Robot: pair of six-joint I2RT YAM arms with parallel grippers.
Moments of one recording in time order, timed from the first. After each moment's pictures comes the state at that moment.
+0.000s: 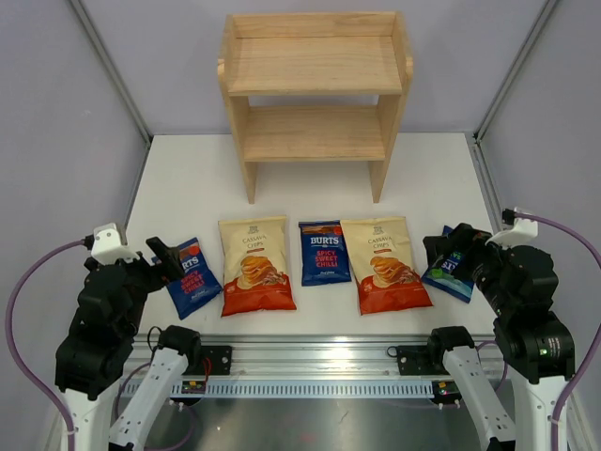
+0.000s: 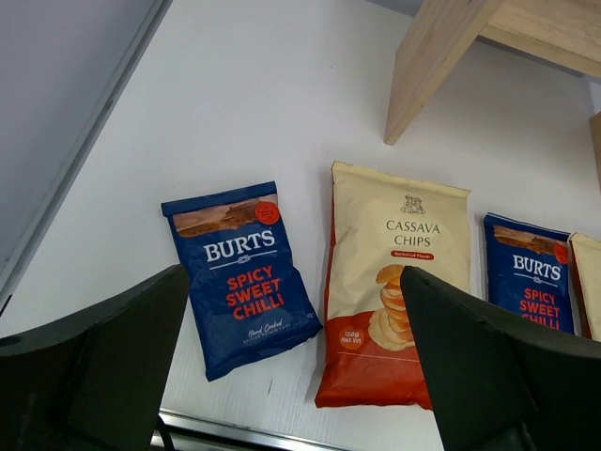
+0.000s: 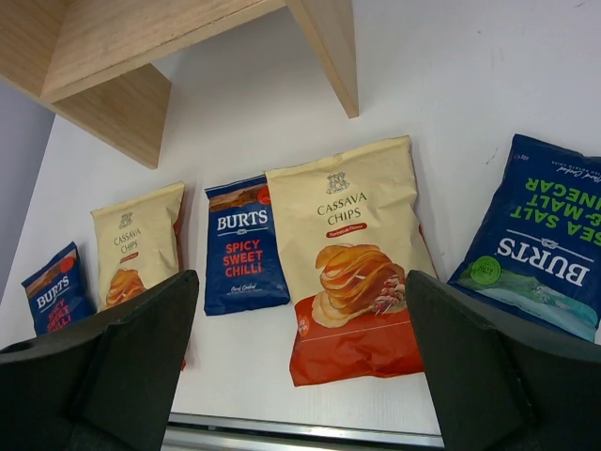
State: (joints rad) left arm -0.24 0.35 1.04 -1.02 -0.35 -0.35; right arm 0.10 0.47 1.09 -0.94 -0.06 0.42
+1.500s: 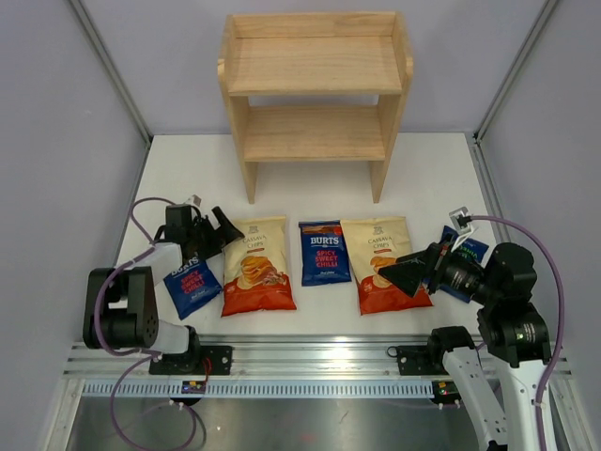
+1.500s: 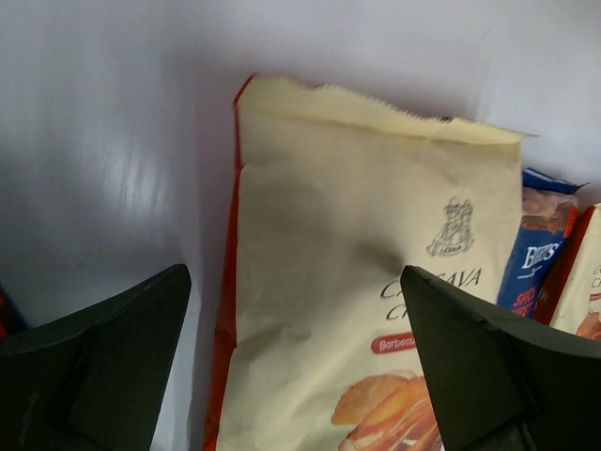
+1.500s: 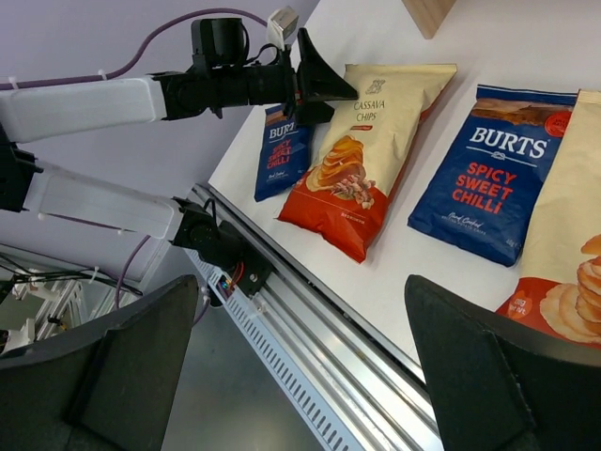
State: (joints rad) left arm 0.03 1.39 0.58 -0.06 0.36 -0.55; right arm 0.10 0.43 0.88 -0.70 -0.81 0.52
